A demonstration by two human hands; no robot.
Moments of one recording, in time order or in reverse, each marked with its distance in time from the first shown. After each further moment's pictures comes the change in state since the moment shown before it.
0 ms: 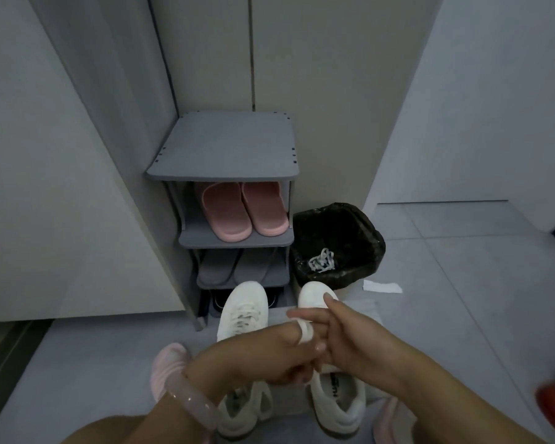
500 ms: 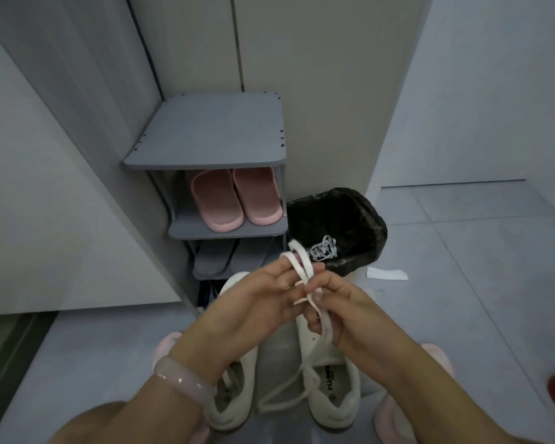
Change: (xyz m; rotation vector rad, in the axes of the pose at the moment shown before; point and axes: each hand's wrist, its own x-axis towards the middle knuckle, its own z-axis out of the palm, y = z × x) left_hand 0.028 0.005 -0.015 -0.956 0.084 0.299; right_hand -0.004 -0.008 -0.006 -0.034 0.020 -0.363
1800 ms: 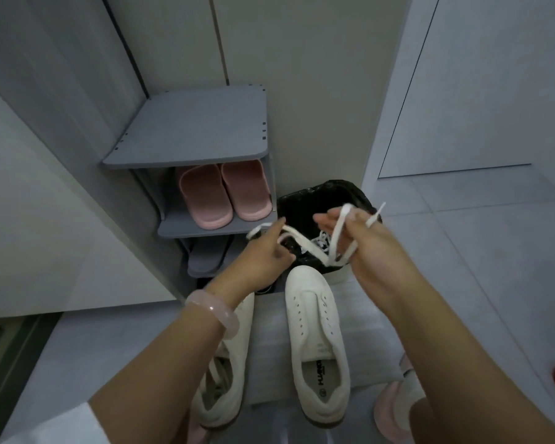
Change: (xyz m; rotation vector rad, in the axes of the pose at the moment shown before) left_hand 0.073 0.005 -0.007 1.329 0.373 -0.042; right_hand 0.028 -0.047 -0.037 0.004 0.327 -0.249
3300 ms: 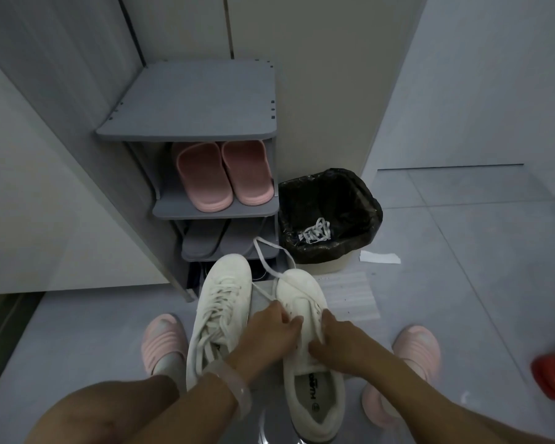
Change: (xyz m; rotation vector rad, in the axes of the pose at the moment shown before) left_hand -0.046 -0.062 0.090 0.056 -0.008 -0.324; right_hand -0.030 0.122 -0.029 -1.356 -0.395 0.444
